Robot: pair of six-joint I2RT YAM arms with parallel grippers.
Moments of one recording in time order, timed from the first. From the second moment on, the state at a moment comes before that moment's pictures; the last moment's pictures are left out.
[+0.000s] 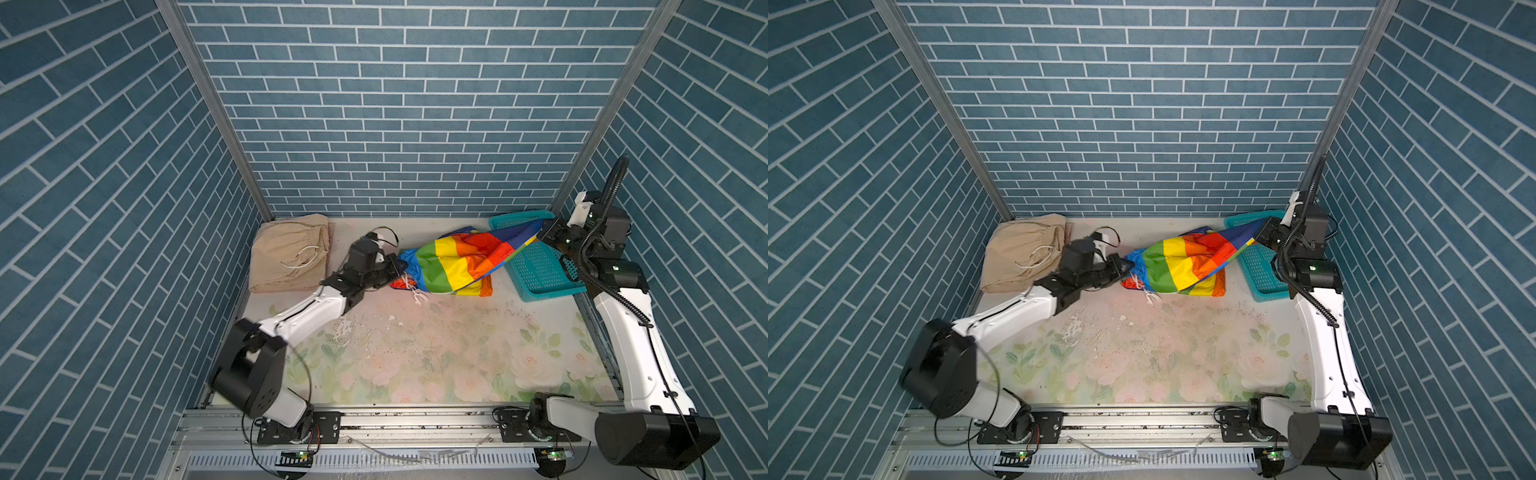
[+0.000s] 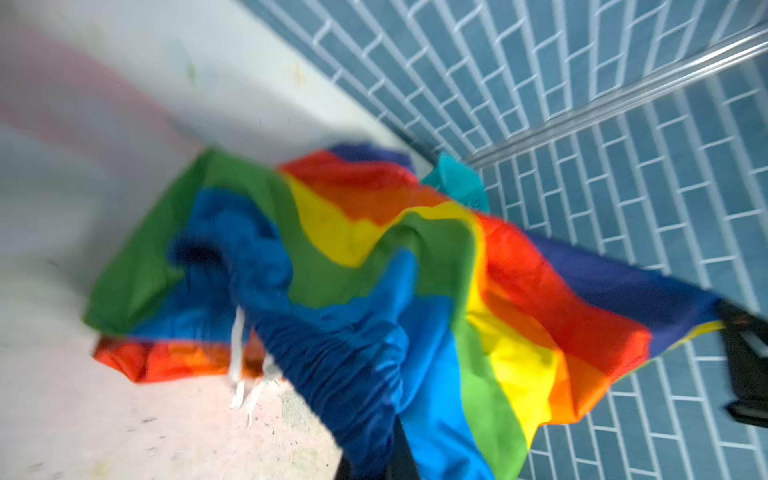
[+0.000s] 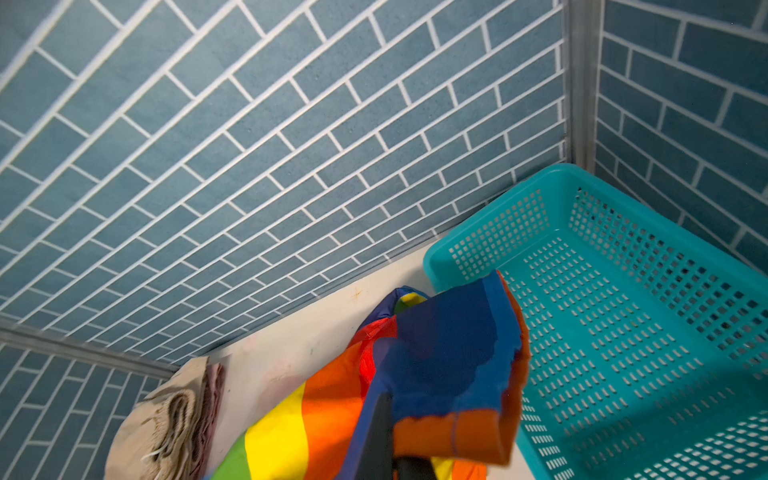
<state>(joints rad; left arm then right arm) -0.45 1.41 1.05 -0.07 0.30 -0.85 0.02 1.19 1.36 -0.53 -0.17 0.47</state>
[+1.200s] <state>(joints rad) -0.43 1.33 0.55 0.25 0.44 -1.26 0.13 1.58 1.26 -0.33 -0.24 0.57</state>
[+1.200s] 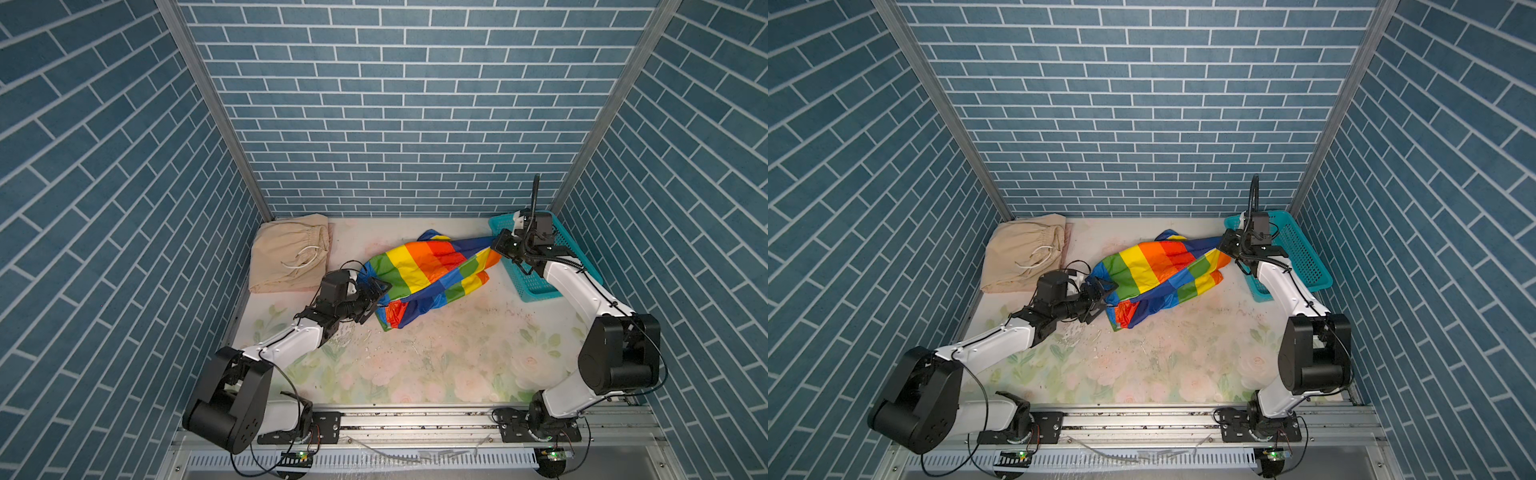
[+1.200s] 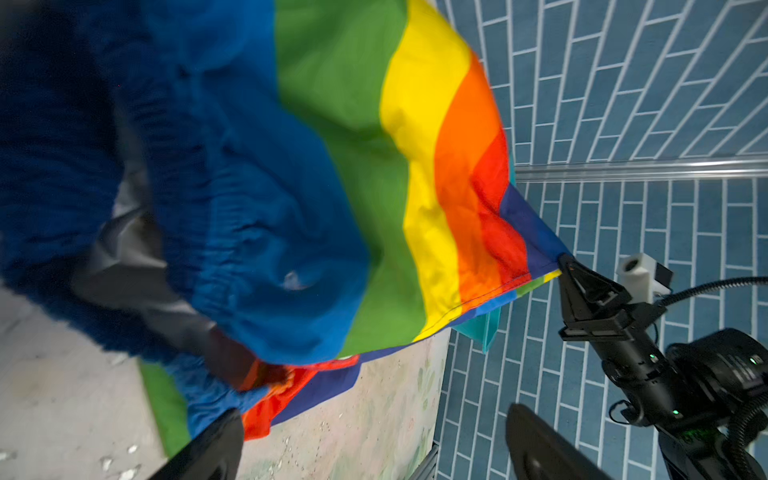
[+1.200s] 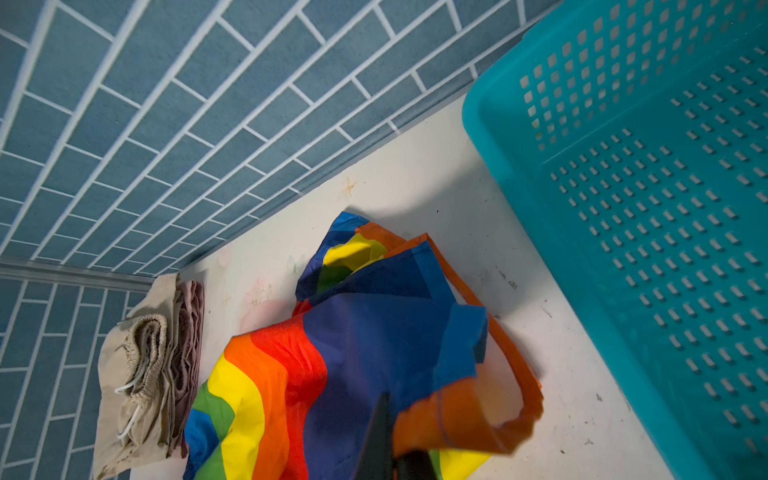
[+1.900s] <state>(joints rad) -0.71 1.83 0.52 0.98 -0.08 -1.73 0.14 1.45 1.20 -0.28 -0.26 0.60</state>
